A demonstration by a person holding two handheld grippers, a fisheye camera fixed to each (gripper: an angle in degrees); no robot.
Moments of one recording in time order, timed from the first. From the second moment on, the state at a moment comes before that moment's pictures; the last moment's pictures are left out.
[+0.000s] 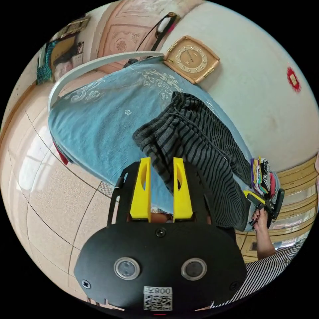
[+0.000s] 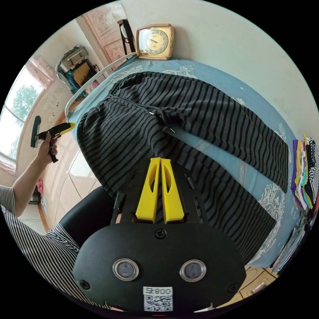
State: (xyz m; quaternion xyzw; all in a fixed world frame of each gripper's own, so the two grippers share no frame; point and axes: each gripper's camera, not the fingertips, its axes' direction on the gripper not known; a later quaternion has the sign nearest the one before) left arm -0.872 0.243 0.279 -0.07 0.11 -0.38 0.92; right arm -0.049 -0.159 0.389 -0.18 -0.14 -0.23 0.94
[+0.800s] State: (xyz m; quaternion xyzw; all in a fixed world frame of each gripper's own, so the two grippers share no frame) left arm -0.871 0.257 0.317 -0.09 0.18 -0.40 0.89; right arm -0.184 -0.072 0.396 -0.27 -0.13 -0.41 0.86
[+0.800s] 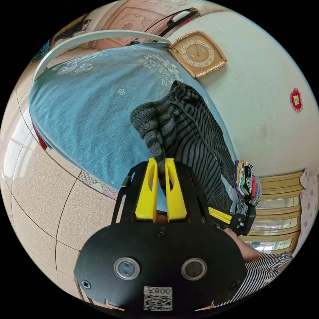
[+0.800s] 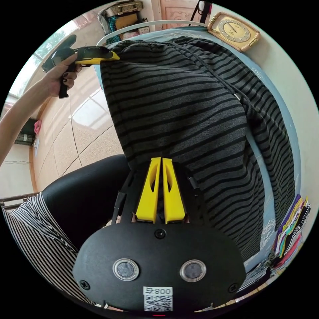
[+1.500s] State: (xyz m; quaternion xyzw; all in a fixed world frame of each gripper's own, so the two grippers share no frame) left arm -0.695 0.107 0.294 -0.03 0.12 -0.21 0.97; right arm -0.036 -0.134 0.389 -0.24 -0.18 -0.19 0.93
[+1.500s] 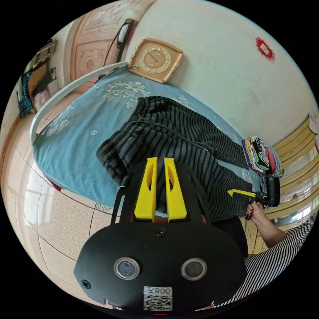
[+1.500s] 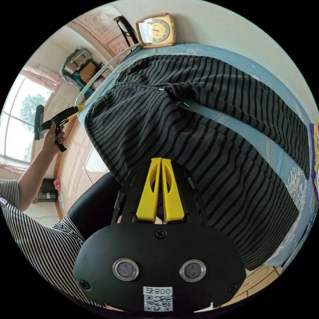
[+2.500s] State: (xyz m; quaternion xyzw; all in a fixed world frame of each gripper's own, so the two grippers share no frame) left arm -0.284 -0.207 0.465 -0.18 0.12 0.24 0.95; right arm 0.015 -0.222 0.442 -0.19 -0.01 -0.32 0.93
